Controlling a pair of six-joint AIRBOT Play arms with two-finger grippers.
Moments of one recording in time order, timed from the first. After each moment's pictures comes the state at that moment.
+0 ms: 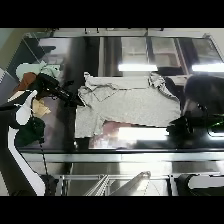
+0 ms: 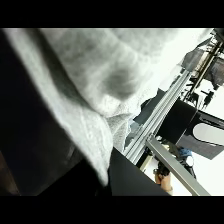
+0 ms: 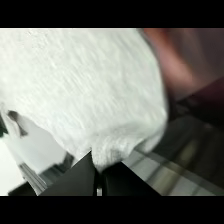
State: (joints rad) left arm 0.09 -2.18 1.71 -2.44 1.72 1.89; right arm -0.62 -1.63 0.77 -0.62 1.29 0.85
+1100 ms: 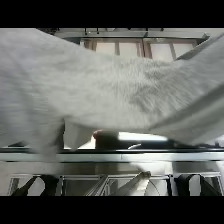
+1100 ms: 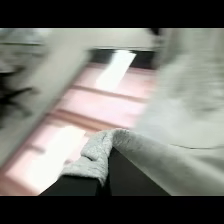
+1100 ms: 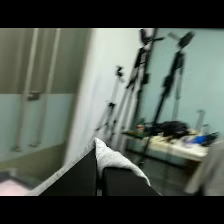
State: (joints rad) left arm 0.61 -0.94 2.11 -2.95 1.71 2.29; right arm -0.83 -0.54 1.43 0.06 1.14 0.62
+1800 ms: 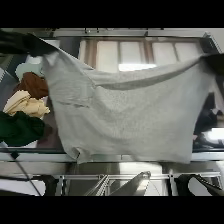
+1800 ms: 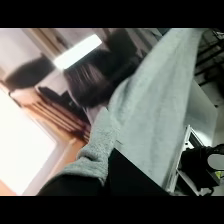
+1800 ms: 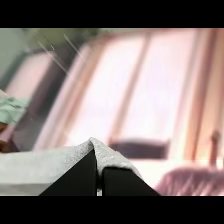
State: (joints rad) left arm 0.18 -1.71 1.90 -2.73 1.66 2.16; right arm -0.43 -1.10 1.03 -0.39 1.01 0.81
